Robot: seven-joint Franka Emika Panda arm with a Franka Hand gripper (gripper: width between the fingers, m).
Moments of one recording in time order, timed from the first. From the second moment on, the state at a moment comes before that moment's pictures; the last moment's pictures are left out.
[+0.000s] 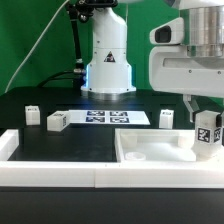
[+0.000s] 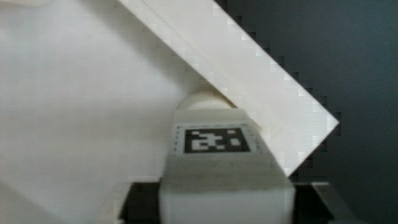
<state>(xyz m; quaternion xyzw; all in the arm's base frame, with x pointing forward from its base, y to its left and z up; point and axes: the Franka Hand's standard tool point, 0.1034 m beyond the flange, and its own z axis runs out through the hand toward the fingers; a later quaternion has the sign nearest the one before) 0.624 0.118 0.082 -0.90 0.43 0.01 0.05</state>
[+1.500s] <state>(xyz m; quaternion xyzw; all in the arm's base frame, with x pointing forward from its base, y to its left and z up) 0.623 0.121 0.089 -0.95 0.30 0.03 0.02</state>
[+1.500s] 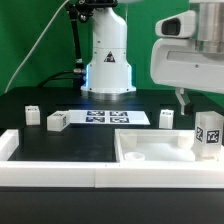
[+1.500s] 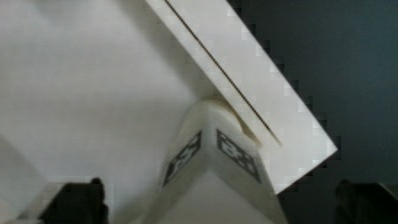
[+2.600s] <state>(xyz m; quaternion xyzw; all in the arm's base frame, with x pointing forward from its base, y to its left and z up) 0.624 0.108 0.085 -1.00 0.00 0.04 0.01</state>
